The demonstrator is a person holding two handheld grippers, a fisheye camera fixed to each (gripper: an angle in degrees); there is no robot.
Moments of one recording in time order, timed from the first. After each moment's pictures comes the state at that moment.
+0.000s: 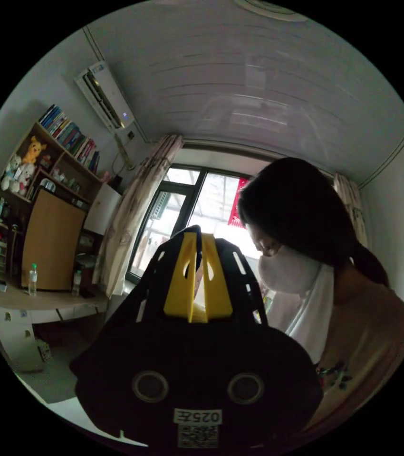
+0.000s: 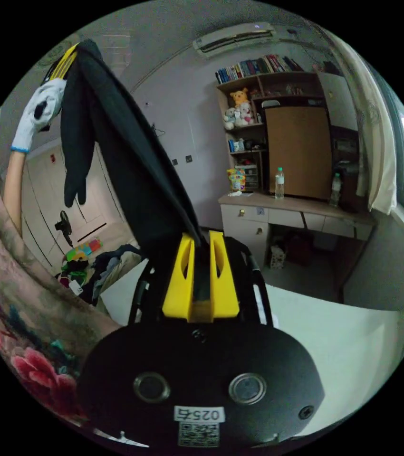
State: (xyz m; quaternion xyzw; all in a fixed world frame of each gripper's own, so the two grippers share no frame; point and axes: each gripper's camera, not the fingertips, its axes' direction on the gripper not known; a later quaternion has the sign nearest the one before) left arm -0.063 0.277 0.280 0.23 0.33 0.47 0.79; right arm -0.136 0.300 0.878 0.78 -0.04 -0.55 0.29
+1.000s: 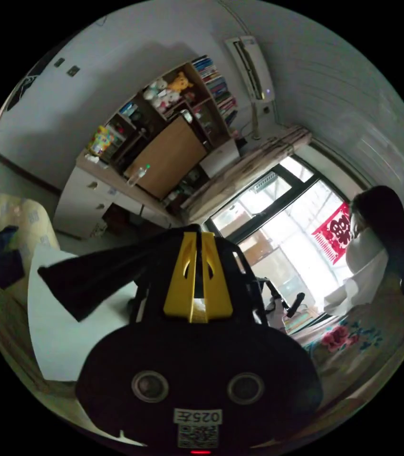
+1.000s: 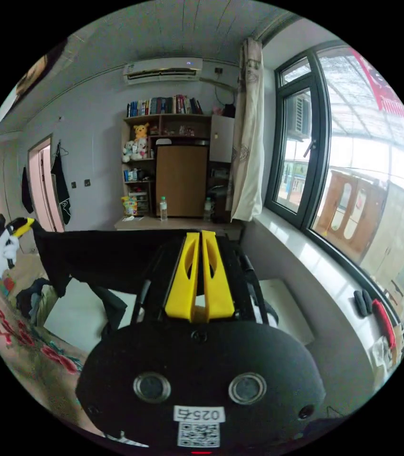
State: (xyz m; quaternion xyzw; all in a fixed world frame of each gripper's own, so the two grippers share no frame) left arm -0.298 0.245 0.239 0.16 0.12 0.17 0.96; right arm 0.039 0.544 0.950 0.93 -0.02 -0.23 0.29
